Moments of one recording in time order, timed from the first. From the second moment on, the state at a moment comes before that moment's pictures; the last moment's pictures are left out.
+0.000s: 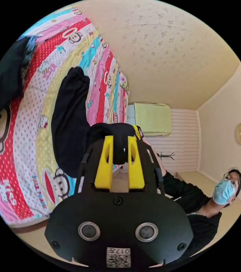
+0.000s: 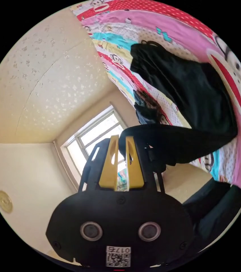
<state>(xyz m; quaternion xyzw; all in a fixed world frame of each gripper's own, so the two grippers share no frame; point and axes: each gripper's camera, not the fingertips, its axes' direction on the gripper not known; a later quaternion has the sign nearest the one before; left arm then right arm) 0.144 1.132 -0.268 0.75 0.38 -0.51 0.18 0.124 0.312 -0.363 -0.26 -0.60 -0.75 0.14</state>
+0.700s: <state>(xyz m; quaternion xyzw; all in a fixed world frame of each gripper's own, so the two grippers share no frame) 0.034 0.944 -0.188 0.63 0.37 -0.61 0.30 -0.049 0.279 -0.220 0.06 -0.55 -0.83 0.09</state>
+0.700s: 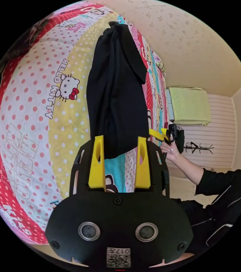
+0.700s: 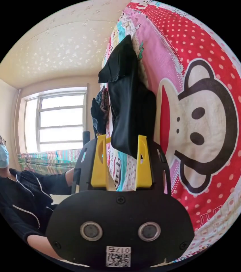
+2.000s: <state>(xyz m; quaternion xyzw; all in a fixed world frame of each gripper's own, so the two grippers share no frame) 0.002 1.061 -0.161 0.64 0.51 -0.52 0.24 -0.060 0.242 -0.155 0.01 -0.53 -0.84 0.07</state>
